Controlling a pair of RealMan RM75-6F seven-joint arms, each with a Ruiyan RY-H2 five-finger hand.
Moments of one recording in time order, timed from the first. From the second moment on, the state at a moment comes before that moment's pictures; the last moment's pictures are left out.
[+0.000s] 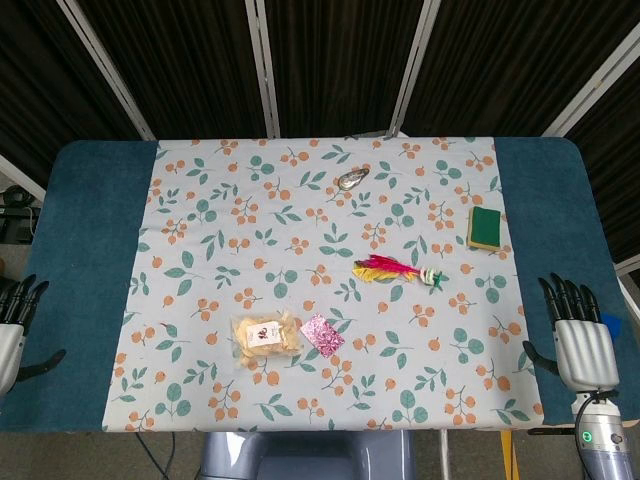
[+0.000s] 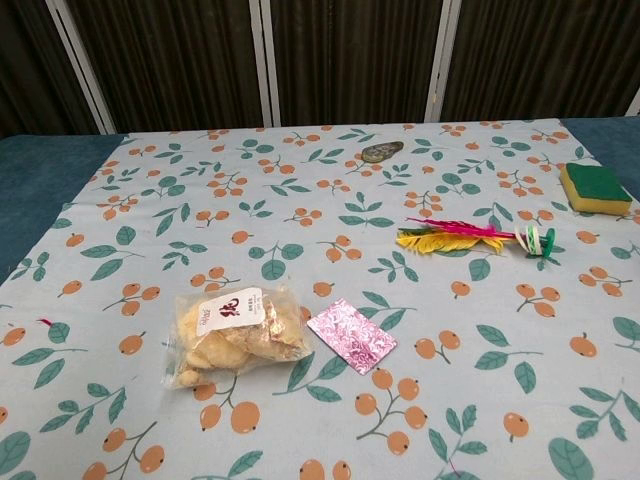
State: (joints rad) left arm -0.07 -1.11 -0.02 -1.59 1.48 1.47 0.08; right arm 0.11 -1.18 0.10 -1.68 -1.40 1.45 -0.23
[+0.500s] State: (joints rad) left arm -0.08 -1.11 -0.02 -1.60 1.49 1.45 0.09; right arm 0.11 -1.17 0.10 -1.68 -1.40 1.46 -0.23
